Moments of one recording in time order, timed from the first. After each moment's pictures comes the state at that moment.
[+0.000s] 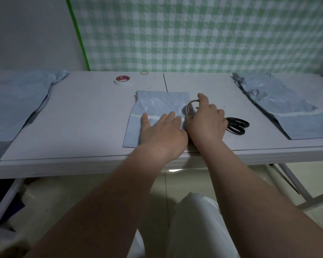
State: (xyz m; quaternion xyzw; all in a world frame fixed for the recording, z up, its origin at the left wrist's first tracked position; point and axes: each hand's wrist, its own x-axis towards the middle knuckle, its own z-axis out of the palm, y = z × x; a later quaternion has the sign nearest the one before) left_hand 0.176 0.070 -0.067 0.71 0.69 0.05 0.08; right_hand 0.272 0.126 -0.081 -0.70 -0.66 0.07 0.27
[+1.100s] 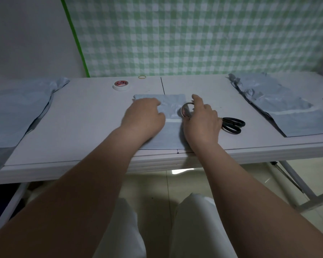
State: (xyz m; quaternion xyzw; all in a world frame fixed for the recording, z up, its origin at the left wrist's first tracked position) left_hand 0.139 0.088 -0.040 0.66 0.73 0.19 0.05; right_hand 0.275 0.126 -0.087 -0.67 -0.68 0.03 0.31
